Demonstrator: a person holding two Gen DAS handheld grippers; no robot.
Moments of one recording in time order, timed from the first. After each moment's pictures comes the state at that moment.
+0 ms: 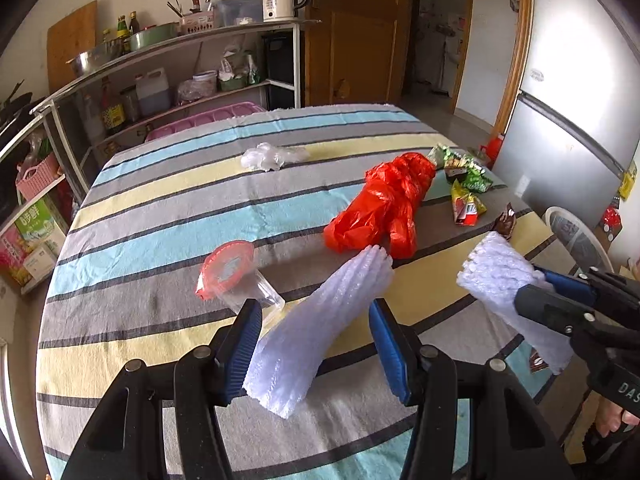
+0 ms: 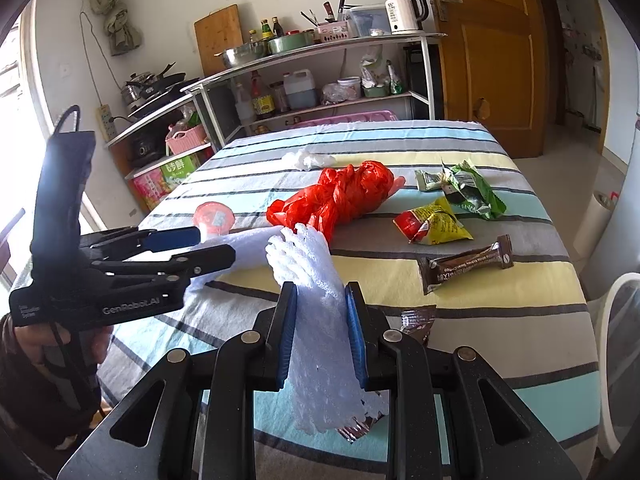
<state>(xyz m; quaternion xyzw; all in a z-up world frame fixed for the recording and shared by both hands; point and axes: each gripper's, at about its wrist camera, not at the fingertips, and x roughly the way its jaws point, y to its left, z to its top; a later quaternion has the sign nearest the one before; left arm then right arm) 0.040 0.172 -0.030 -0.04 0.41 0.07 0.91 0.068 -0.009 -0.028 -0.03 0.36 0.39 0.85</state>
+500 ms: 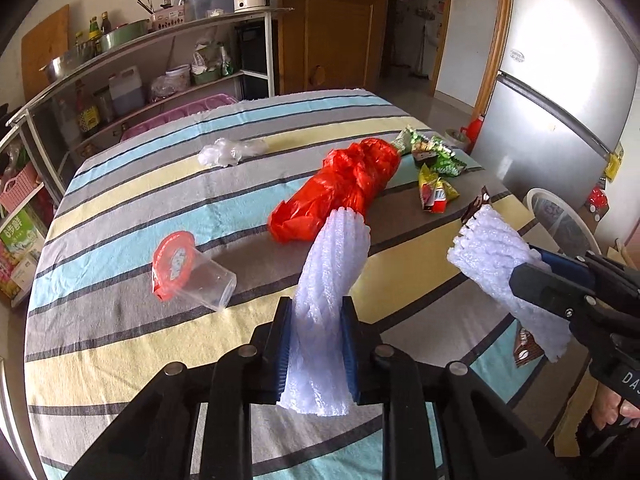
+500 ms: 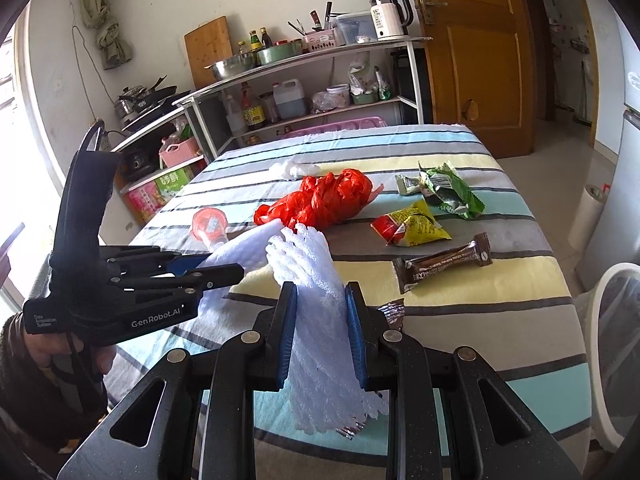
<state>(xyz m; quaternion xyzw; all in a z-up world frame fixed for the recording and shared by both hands) 0.050 0.145 -0.027 -0.04 0.43 0.03 0.90 0.068 -0.029 -0.022 0.00 0.35 0.37 0.86</state>
